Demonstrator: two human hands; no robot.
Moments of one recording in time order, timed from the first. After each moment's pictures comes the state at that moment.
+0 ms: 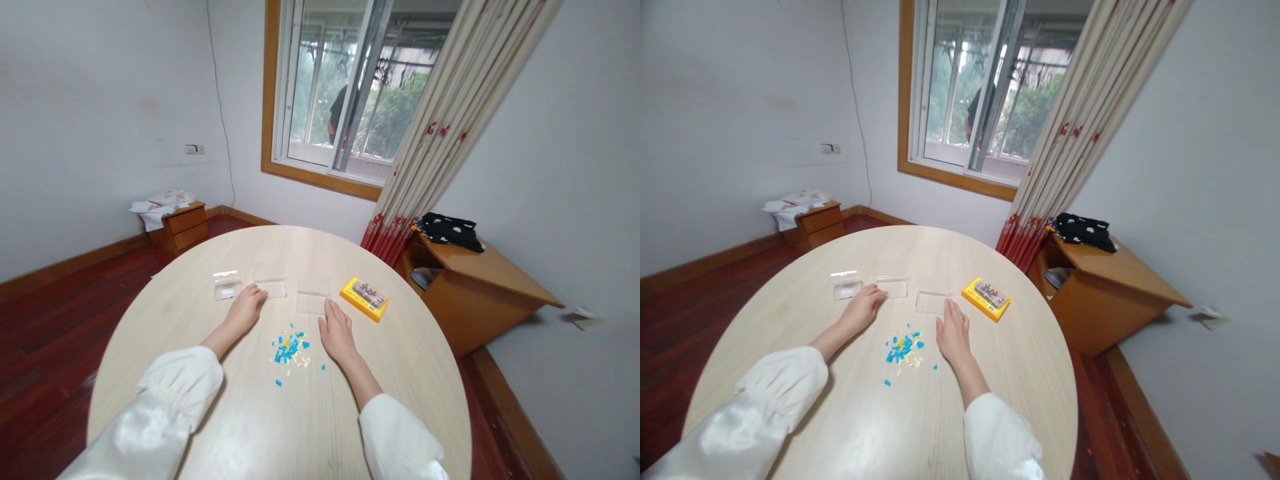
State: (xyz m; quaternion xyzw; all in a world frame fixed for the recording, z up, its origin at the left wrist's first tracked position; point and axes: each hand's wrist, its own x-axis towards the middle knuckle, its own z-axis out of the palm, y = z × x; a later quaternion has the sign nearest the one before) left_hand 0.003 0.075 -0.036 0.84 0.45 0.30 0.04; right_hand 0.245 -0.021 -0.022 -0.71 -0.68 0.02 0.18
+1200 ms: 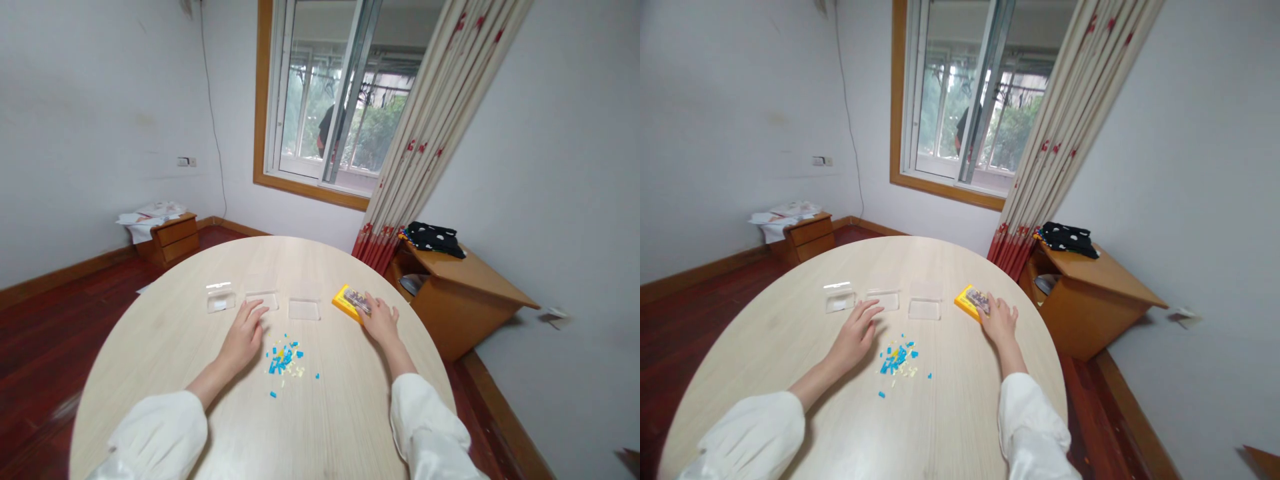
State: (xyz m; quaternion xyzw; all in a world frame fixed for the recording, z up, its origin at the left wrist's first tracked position) left_hand 0.014 0.013 -0.012 0.80 0.39 0.45 0.05; right_hand 0.372 -0.002 0.004 -0.80 -0.57 -0.10 0.16
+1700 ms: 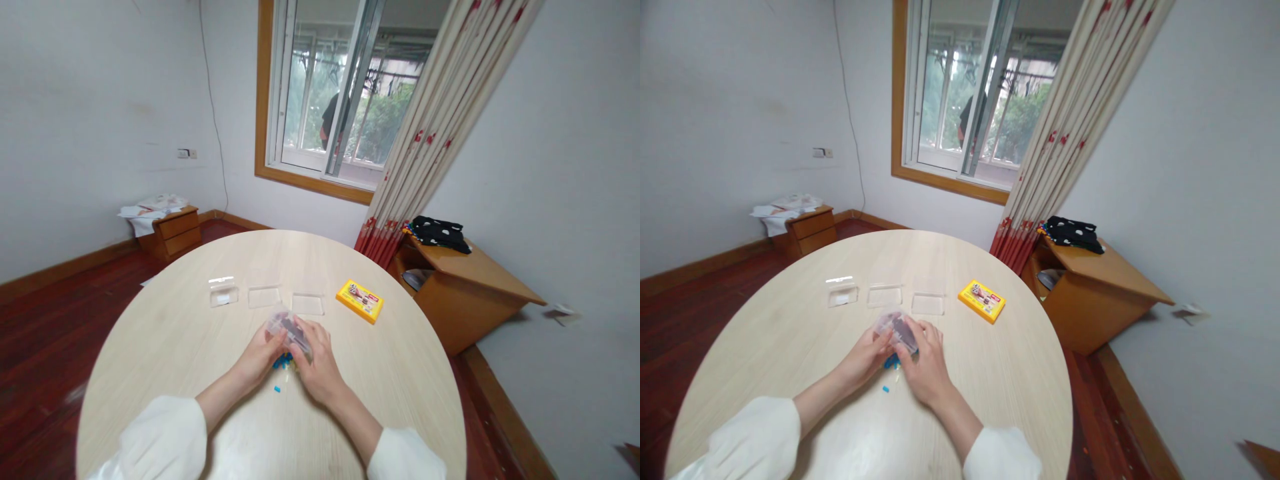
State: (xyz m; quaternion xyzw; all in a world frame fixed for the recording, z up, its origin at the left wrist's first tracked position) left_hand 0.054 -0.036 0.017 0.47 0.28 0.45 0.70; right_hand 0.193 -0.077 0.019 -0.55 -0.73 0.10 0.40
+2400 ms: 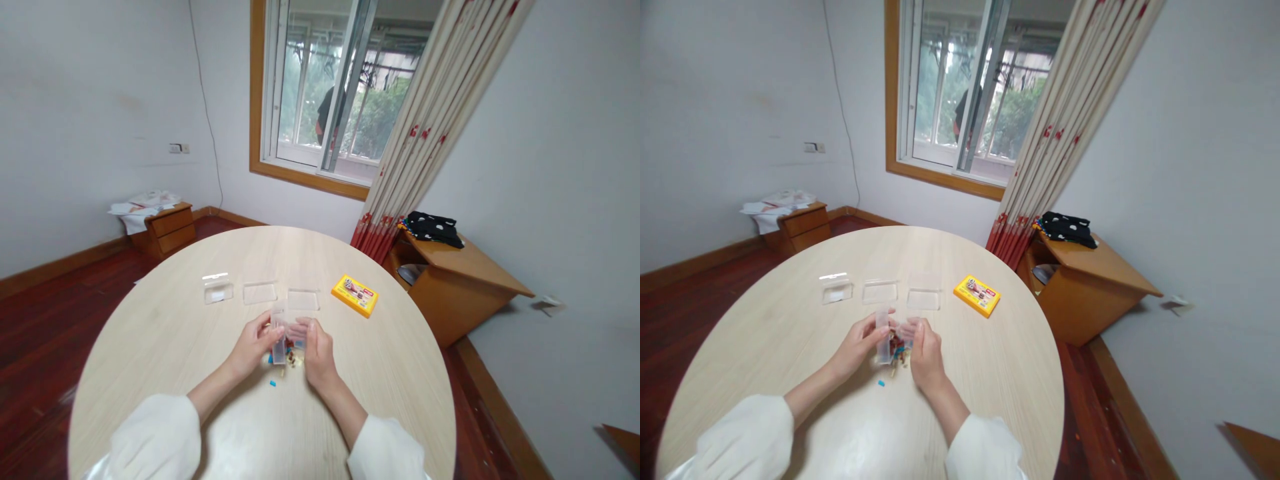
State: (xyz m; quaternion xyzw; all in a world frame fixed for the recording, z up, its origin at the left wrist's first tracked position) left_hand 0.042 -0.030 0.026 0.61 0.34 0.43 0.57; right_hand 0.187 -0.068 0.003 -0.50 -0.59 0.29 0.56
